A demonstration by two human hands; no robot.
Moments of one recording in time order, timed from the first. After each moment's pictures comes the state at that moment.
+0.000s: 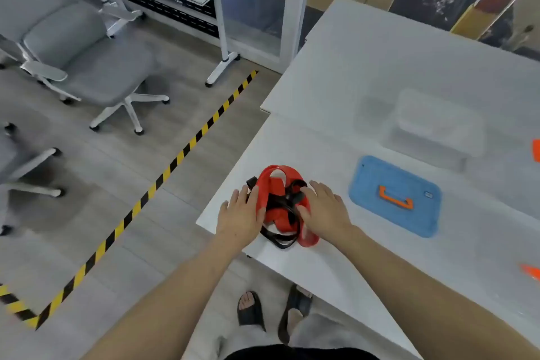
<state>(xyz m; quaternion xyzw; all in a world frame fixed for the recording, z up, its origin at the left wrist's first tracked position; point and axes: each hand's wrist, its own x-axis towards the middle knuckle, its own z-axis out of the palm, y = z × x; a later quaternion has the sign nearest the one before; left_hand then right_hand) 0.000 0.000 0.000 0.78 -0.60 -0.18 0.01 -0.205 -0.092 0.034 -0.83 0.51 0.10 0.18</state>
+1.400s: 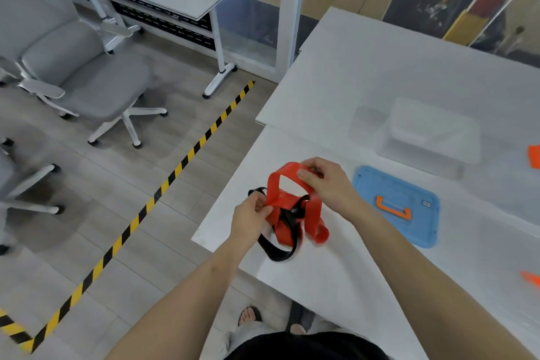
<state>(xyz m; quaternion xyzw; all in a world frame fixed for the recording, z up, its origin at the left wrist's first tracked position) -0.020 -0.045 0.014 0.75 -0.36 -0.42 0.36 -0.195 -0.152 0.119 -0.68 0.52 -0.19 0.49</state>
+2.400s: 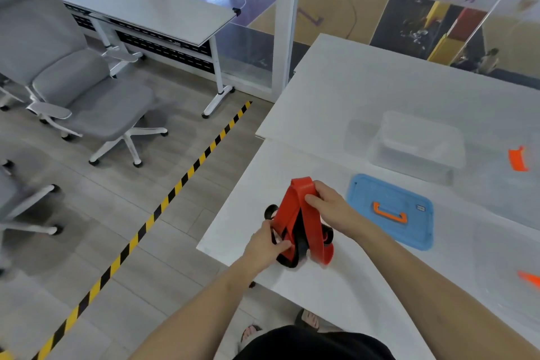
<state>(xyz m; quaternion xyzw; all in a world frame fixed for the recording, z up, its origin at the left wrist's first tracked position) -0.041 -0.006 -0.002 0.72 -0.45 -0.49 0.21 -0.212 -0.113 0.117 -0.69 0.52 -0.09 0.50</state>
